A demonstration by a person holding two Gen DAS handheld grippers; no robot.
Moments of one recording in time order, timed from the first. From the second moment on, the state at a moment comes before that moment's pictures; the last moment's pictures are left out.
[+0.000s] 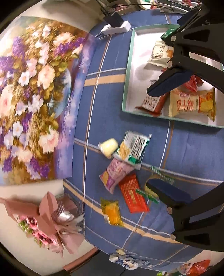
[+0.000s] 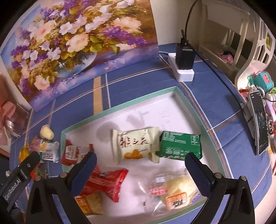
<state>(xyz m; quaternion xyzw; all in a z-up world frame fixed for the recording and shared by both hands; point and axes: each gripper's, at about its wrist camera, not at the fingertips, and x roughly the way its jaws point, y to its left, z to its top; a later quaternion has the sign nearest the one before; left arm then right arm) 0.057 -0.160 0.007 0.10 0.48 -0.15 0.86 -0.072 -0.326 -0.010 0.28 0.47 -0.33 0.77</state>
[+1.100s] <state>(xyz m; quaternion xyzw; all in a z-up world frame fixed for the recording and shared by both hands) 0.158 0.078 0.023 -0.05 0.49 0.07 0.87 0.030 -0.201 0.013 0.22 0.45 -0.22 0.84</state>
